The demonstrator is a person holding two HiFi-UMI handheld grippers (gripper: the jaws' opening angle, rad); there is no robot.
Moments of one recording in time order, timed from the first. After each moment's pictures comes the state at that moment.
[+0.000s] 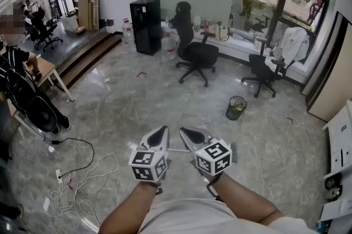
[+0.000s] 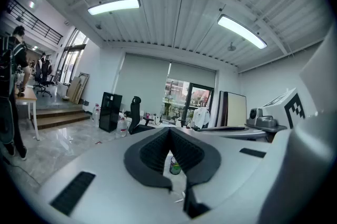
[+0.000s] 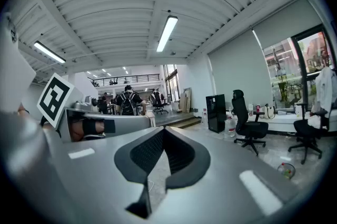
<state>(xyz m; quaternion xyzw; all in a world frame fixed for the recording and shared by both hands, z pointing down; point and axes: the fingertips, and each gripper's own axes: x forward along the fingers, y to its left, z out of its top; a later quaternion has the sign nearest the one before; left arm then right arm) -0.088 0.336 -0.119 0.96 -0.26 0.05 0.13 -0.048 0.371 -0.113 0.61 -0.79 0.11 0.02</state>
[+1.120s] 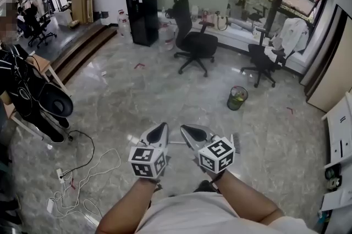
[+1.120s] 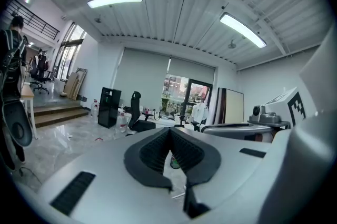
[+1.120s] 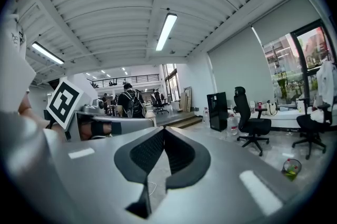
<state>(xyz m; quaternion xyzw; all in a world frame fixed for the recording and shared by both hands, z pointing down) -0.114 0.289 -0.086 0.96 -0.24 0.07 0.13 -0.075 0.335 -0.087 0.60 -0.79 0.11 0.01</state>
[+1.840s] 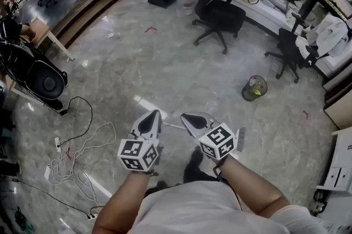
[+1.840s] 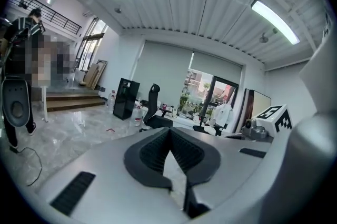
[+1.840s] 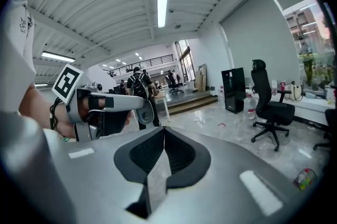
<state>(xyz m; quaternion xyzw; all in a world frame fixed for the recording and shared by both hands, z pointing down) 0.030 0.110 0.014 0.92 -0.34 0.07 0.19 0.098 0.156 0.051 0.49 -0.85 0.19 0.09</state>
